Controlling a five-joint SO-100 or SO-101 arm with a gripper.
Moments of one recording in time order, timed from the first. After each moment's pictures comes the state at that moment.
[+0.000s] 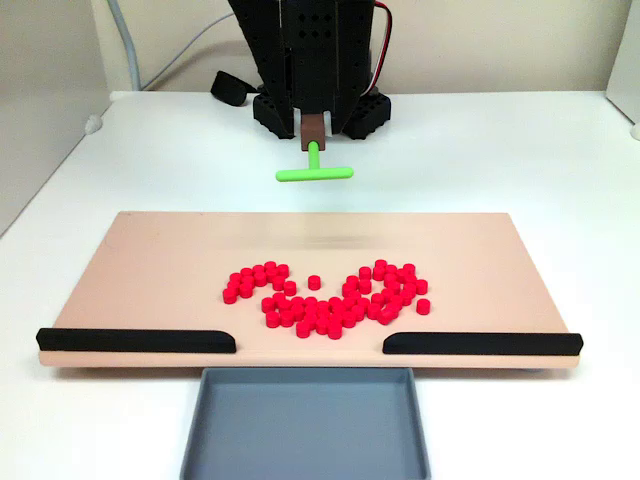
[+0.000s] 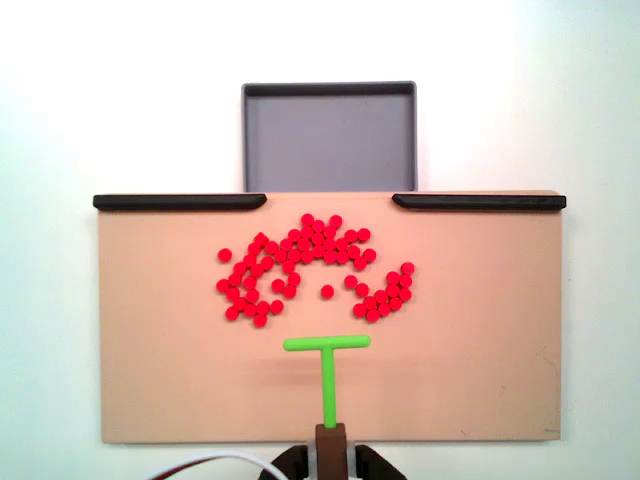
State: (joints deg) arm 2.9 108.5 107.8 81.8 -92.2
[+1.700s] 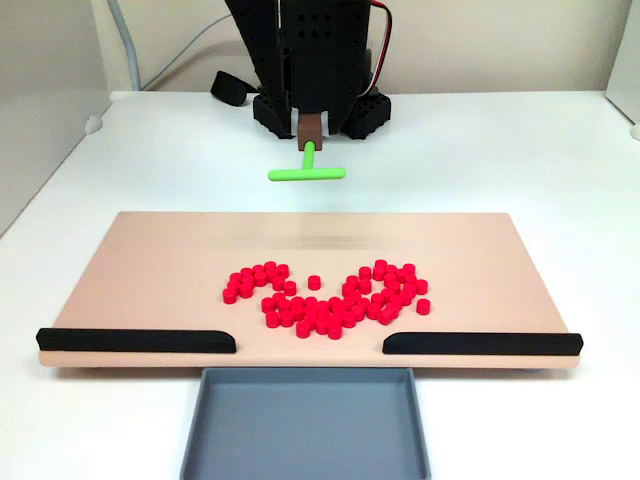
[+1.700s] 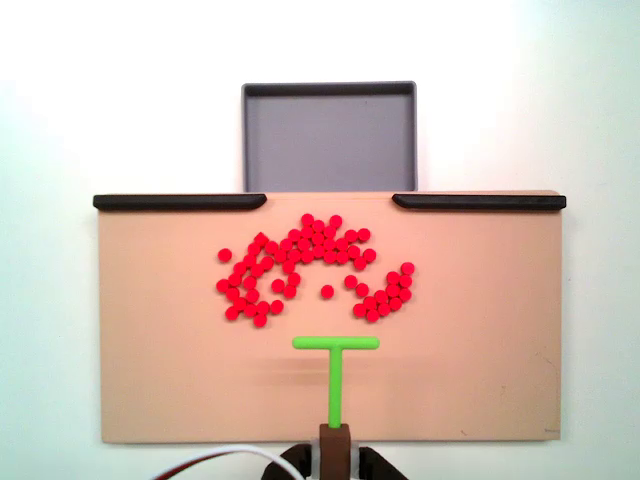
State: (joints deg) arm 3.3 108.5 107.8 81.8 -88.6
